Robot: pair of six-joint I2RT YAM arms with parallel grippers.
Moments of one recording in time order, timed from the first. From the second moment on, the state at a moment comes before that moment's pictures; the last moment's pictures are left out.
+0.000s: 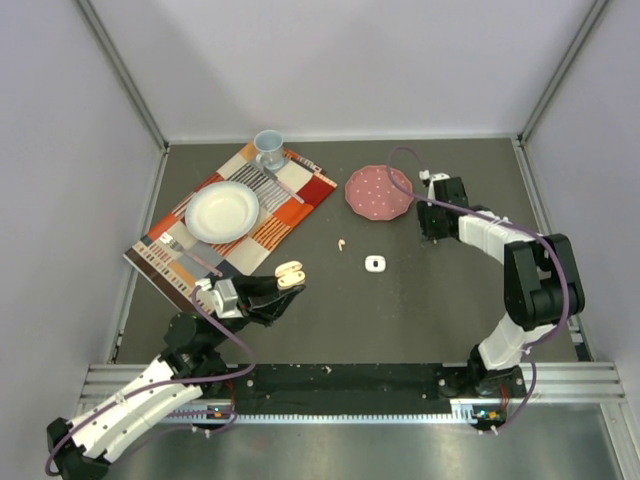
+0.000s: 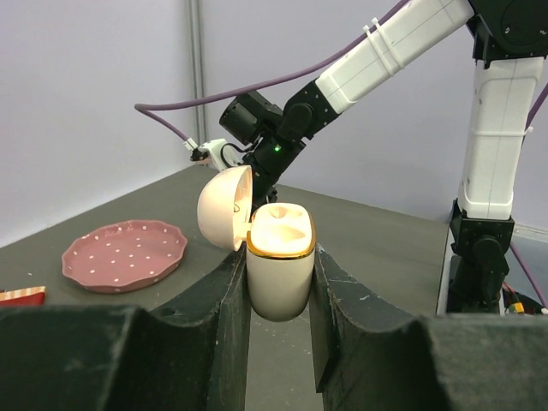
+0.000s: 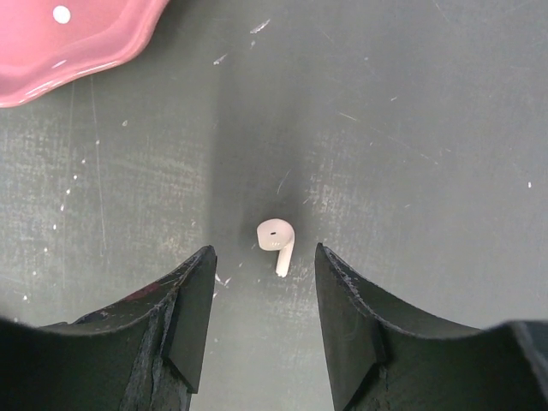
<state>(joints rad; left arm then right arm) -0.82 0.24 0.13 0.55 0.24 -0.15 0.21 1.66 0.98 -0.24 0.09 -0.01</state>
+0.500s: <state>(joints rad) -0.82 0.24 0.15 0.54 0.22 -0.15 0.18 1.69 0.98 -0.20 0.05 -0.01</state>
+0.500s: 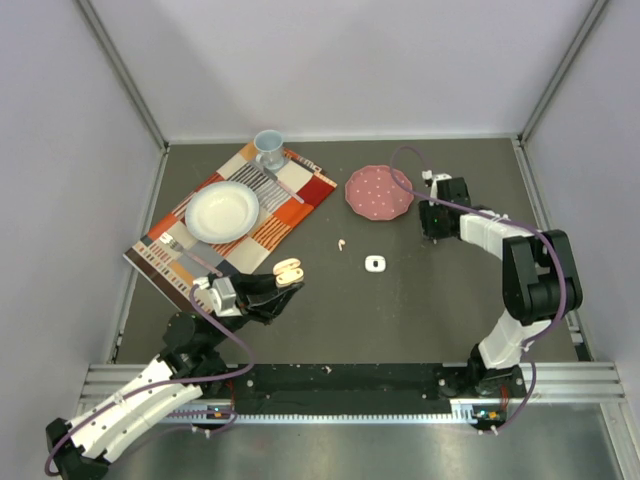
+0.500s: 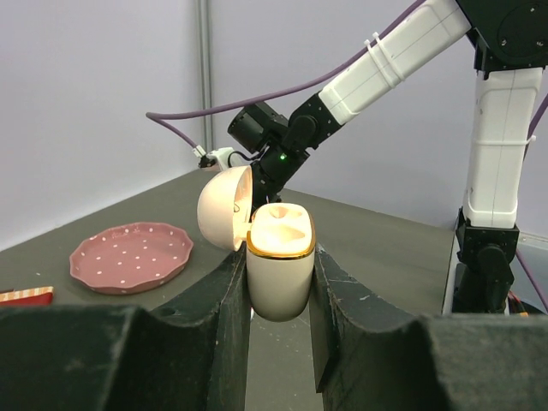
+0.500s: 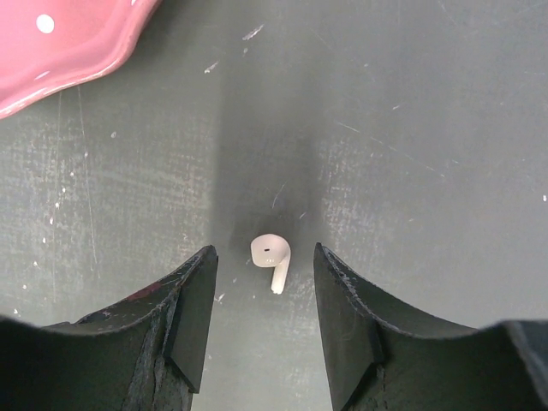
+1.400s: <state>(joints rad) -0.82 0.25 0.16 0.52 0.22 -0.15 0.17 1.71 0.98 -0.19 0.02 -0.01</state>
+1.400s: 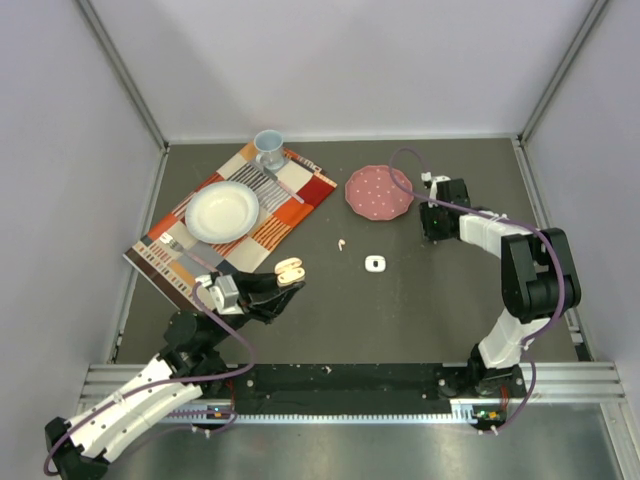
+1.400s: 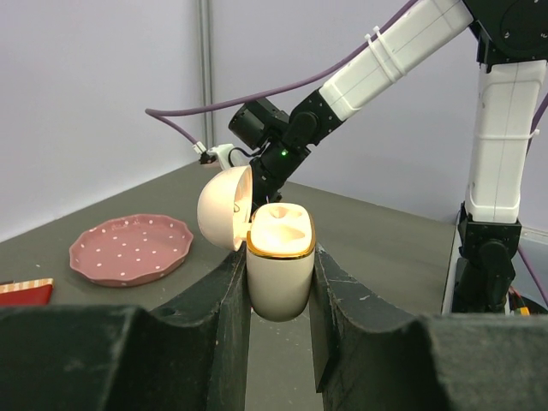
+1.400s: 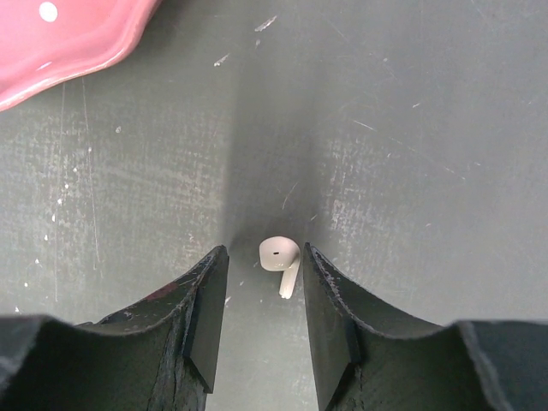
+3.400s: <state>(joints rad) -0.82 0.30 0.16 0.52 0.22 -0.16 0.17 1.76 1.01 -0.19 0.02 -0.06</state>
